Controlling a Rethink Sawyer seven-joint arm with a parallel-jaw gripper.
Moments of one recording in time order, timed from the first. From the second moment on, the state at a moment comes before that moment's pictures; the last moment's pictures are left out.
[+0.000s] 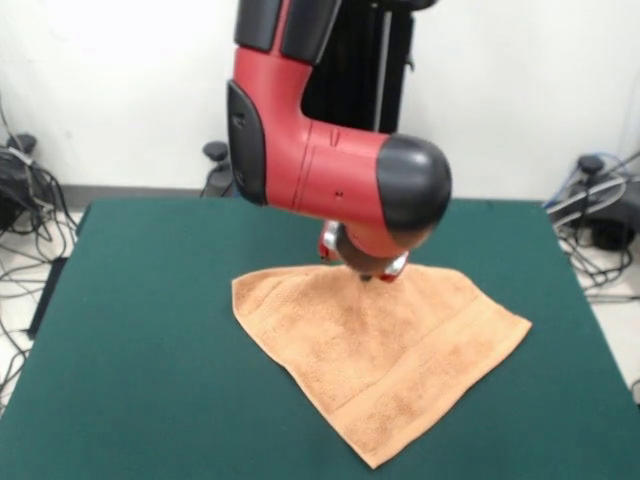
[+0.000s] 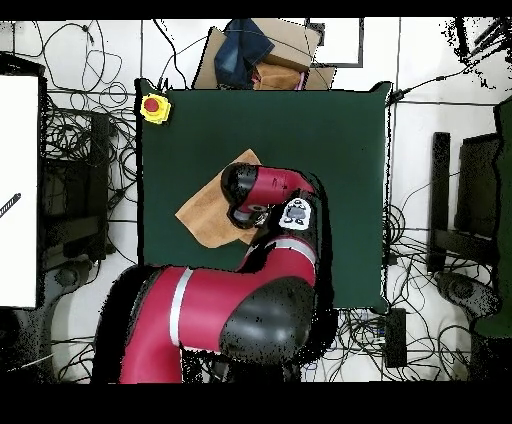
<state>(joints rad) -0.07 -0.09 -0.18 1.22 0.00 0.94 1.90</state>
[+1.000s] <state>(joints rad) -0.03 -0.14 -0.16 1.34 0.00 0.08 1.90</state>
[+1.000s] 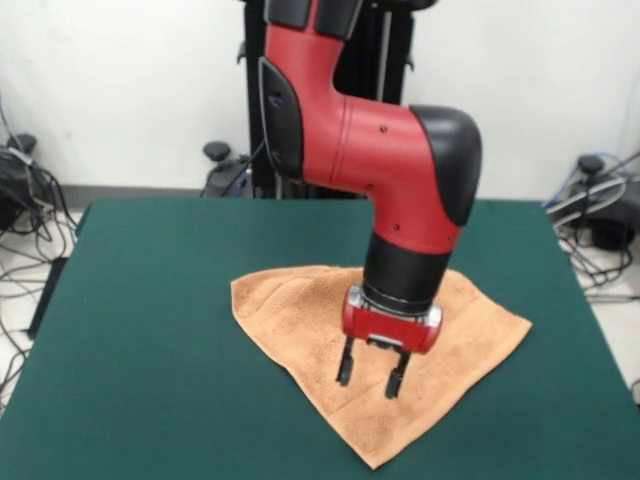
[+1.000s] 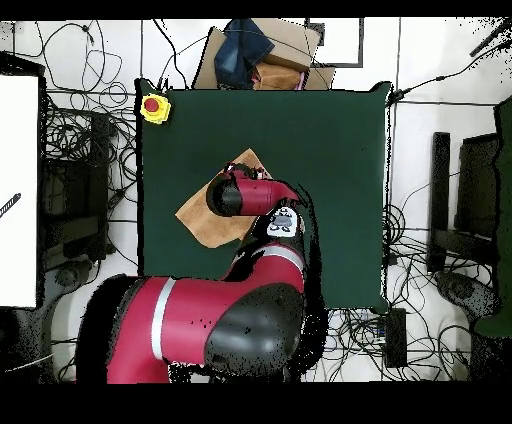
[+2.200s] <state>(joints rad) 0.02 0.02 -0.18 1.19 0.04 0.13 1.90</state>
